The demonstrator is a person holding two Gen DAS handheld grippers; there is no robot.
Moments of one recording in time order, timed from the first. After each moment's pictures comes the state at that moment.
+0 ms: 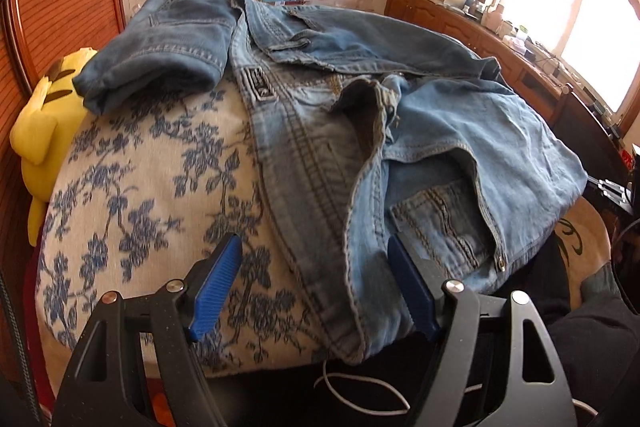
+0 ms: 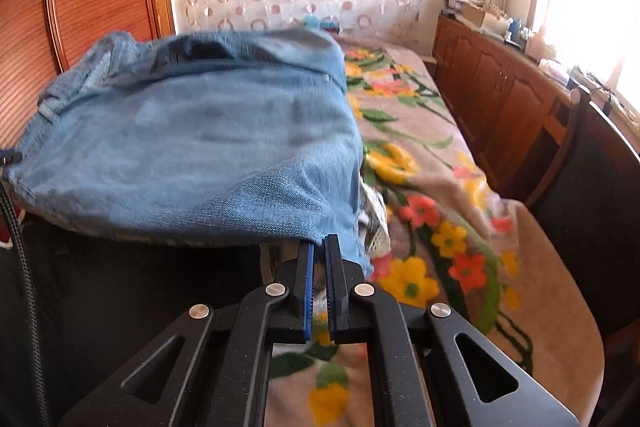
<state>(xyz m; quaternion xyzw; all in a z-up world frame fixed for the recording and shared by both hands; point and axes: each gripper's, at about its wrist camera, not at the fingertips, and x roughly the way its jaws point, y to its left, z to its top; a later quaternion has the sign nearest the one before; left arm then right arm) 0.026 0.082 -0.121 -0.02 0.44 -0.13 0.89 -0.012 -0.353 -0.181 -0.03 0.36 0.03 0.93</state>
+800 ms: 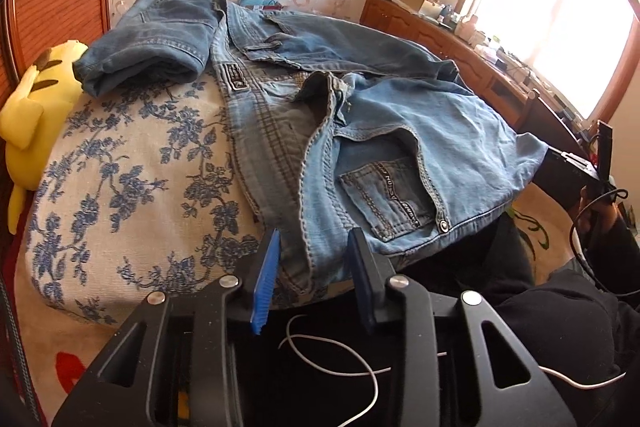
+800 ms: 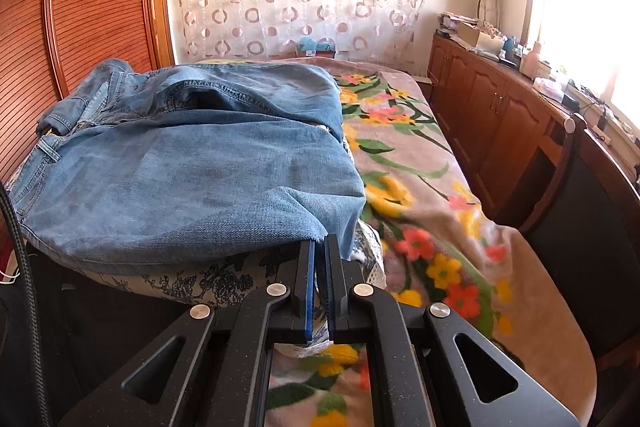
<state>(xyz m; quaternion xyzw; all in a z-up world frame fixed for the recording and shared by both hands) -0.008 0.083 -0.114 -0.05 0.43 -0.17 0.89 -0.005 -0.350 -0.164 -0.03 0.33 0.02 0.94</state>
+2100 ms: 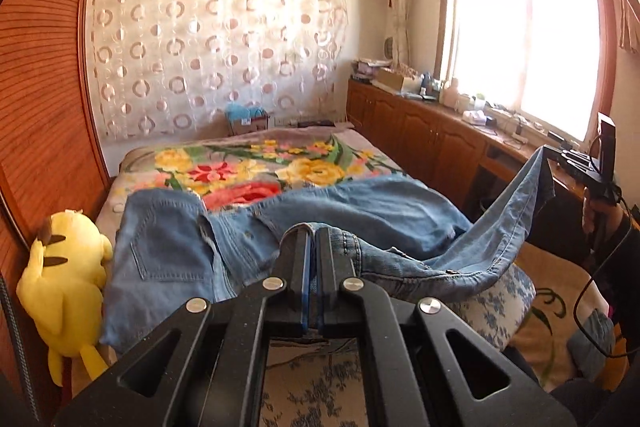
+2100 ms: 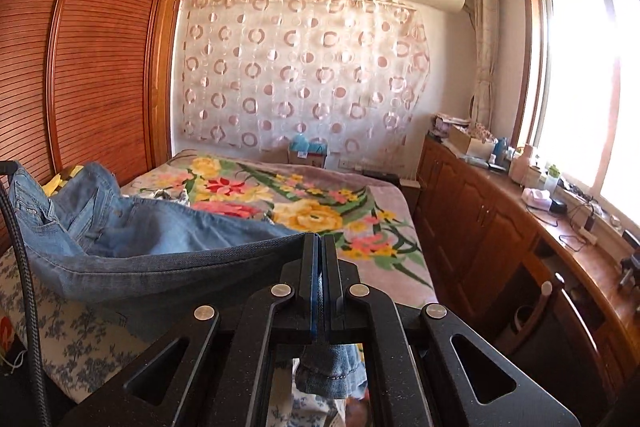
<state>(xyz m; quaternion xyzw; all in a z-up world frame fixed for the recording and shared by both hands) 0.103 0.060 0.052 0.01 0.25 -0.18 0.95 0.056 -0.341 -0.037 -0.07 0.16 0.01 0.98</state>
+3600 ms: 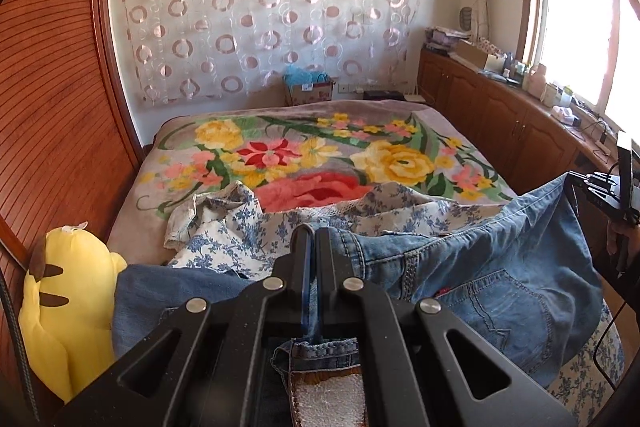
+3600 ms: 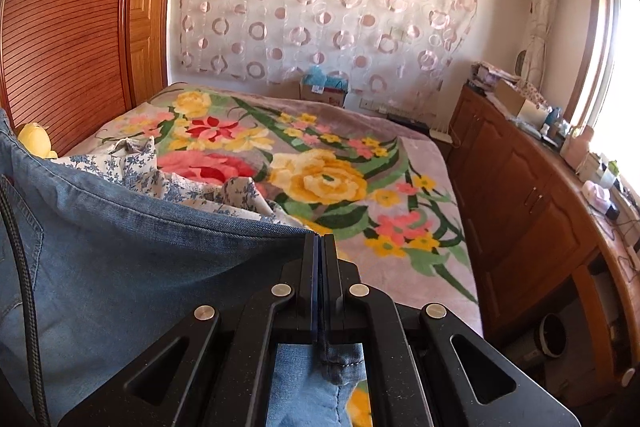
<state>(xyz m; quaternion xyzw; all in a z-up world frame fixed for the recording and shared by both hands) 0.363 0.084 -0.016 0.02 0.33 -0.08 0.94 0.359 -0.334 -0.062 -0.10 0.29 0.04 0.95</state>
